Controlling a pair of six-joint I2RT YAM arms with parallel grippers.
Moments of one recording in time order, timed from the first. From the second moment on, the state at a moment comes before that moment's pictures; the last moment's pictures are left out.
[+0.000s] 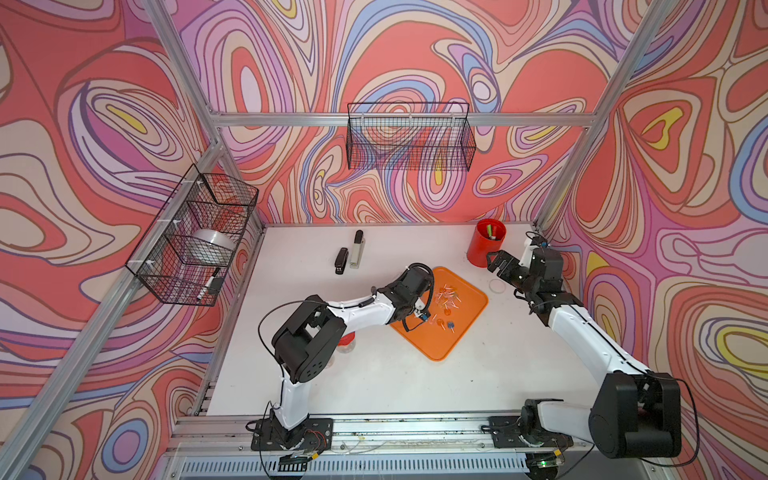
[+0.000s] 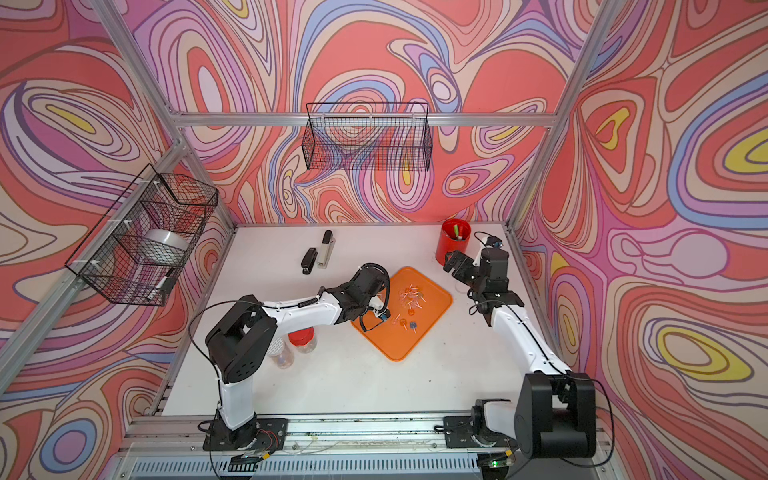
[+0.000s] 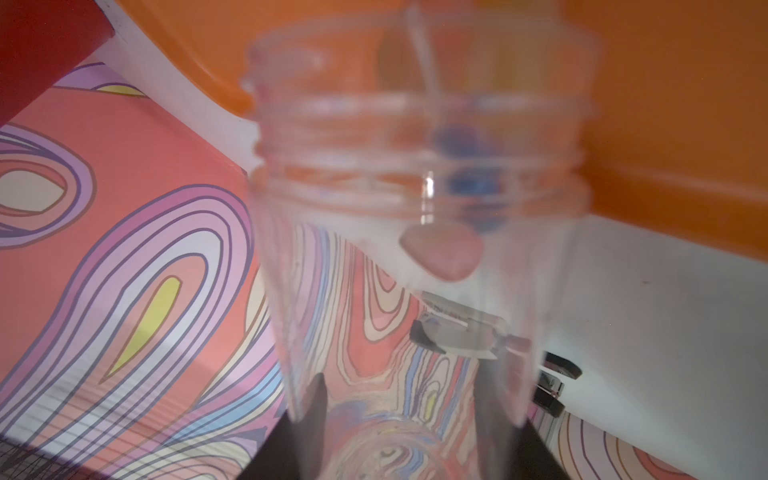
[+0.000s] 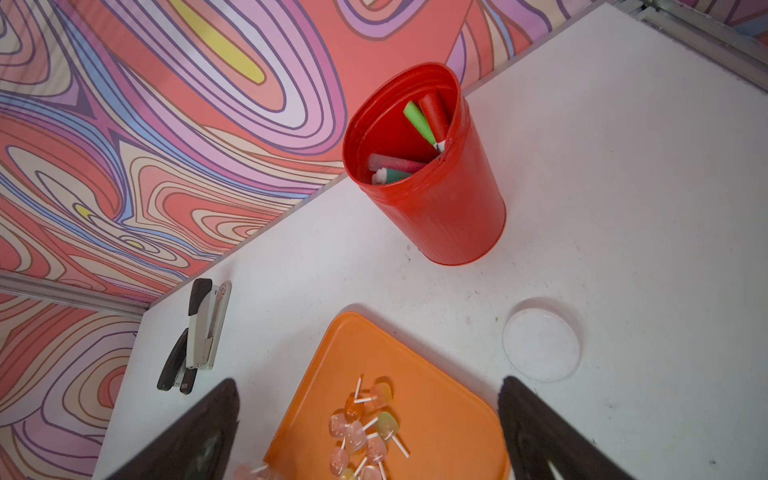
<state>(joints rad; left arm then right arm) -0.81 1.93 1.27 -0.09 -0.60 1.89 -0.02 1.28 0.85 -0.04 -0.18 0.54</state>
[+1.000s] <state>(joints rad) -0.77 1.90 1.52 -0.37 -0.48 1.05 -0.02 1.29 0.87 0.01 -0.41 0.51</state>
